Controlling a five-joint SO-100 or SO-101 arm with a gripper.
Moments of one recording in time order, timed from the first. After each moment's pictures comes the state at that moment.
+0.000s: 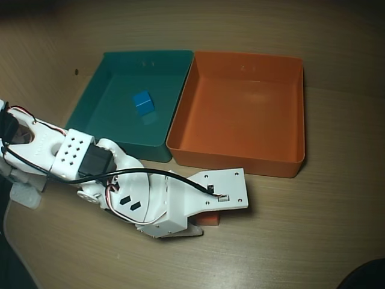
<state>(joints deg) 2.2 61.5 76.7 36.2 -108.1</state>
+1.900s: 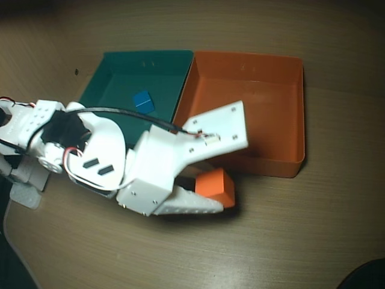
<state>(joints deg) 1.0 75.1 72.0 30.9 -107.5</state>
